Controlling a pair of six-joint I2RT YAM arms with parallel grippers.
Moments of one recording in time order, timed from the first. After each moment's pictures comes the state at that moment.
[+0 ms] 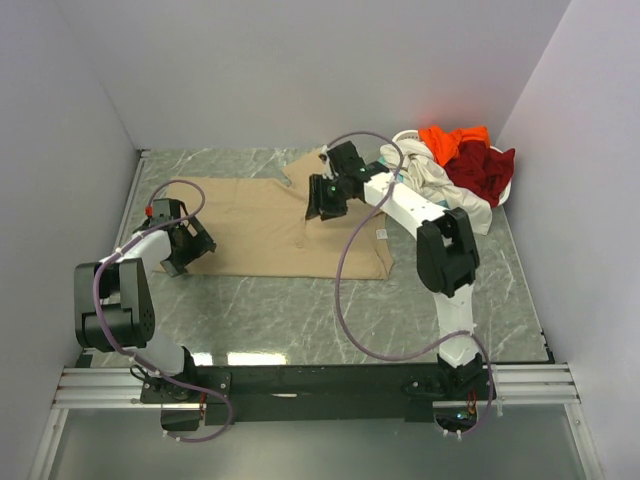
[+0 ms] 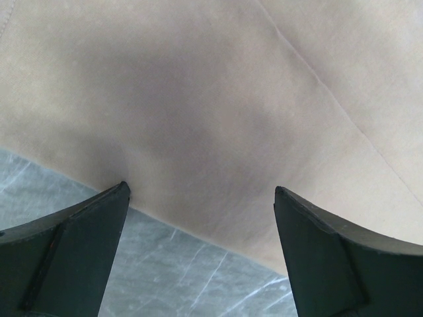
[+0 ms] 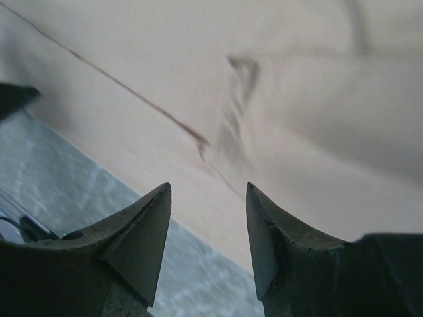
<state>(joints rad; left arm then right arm) 0.11 1.56 0.86 -0.38 -0.03 -0.56 0.51 2.13 1.83 -0.63 -0.31 0.42</state>
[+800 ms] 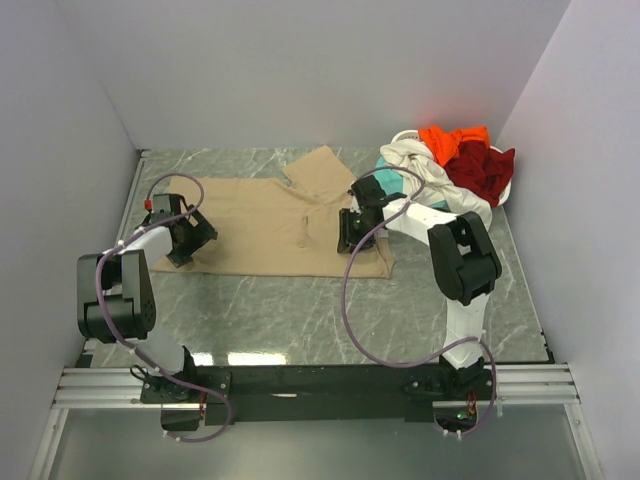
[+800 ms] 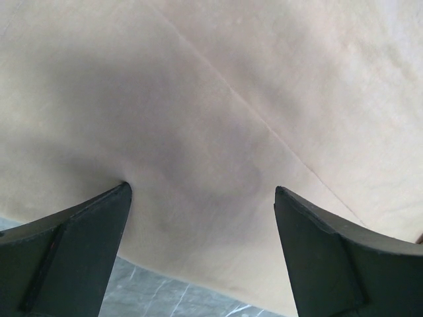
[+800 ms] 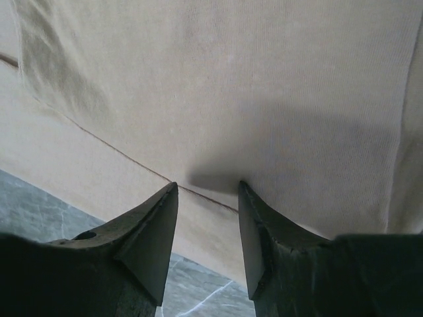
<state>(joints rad) 0.11 1.62 0.89 -0.26 0.01 -0.63 0.44 1.98 1.34 -0.50 -0.23 0.40</state>
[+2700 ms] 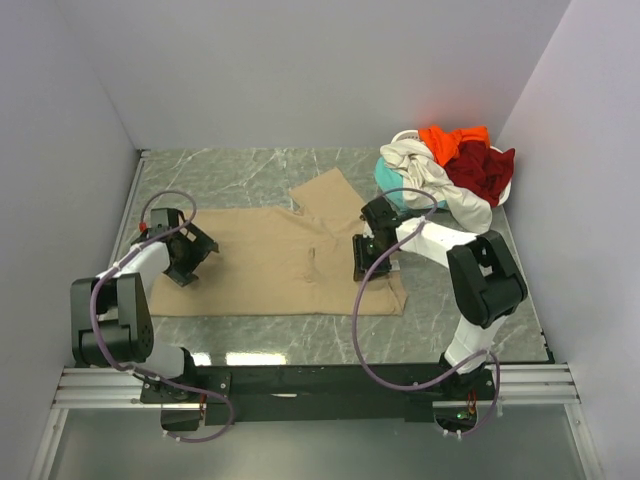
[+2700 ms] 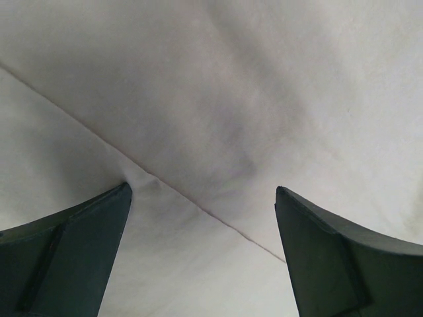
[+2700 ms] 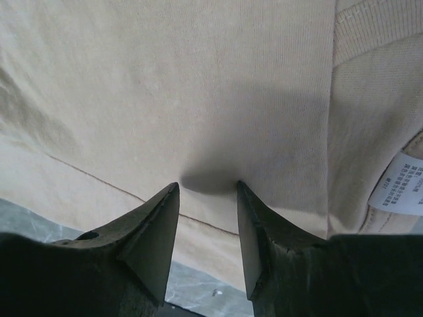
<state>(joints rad) 0.12 1.48 0.77 -0.37 0.05 -0.79 0.46 1.77 1.08 -0.58 -0.18 0.40</state>
